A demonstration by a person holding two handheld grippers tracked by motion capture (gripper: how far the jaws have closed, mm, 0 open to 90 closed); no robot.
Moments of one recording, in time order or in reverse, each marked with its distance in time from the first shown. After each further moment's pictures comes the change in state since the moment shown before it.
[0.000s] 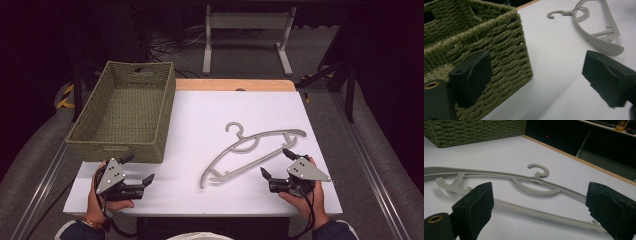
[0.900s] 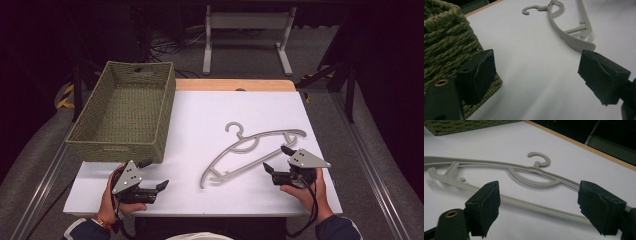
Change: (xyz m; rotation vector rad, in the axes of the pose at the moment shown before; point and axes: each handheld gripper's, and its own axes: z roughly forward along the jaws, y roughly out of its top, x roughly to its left) left arm -0.018 0.005 0.028 0.076 -0.142 0.011; right arm -0.021 0.005 0.013 0.108 0.065 0.012
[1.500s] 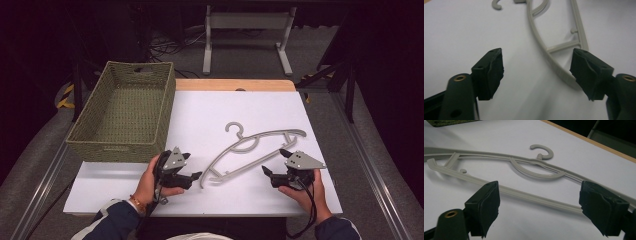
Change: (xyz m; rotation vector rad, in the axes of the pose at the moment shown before) left arm -0.020 0.061 0.095 0.196 -0.131 0.023; right arm 0.005 -0.007 0.002 0.038 0.005 0.007
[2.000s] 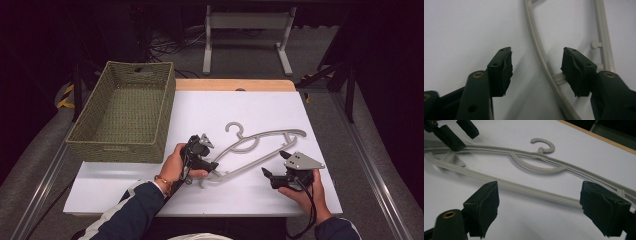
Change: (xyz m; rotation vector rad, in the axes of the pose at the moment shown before) left arm 0.018 0.043 0.069 0.285 -0.092 -0.094; right arm 0.000 -0.004 0.003 0.034 0.005 0.009
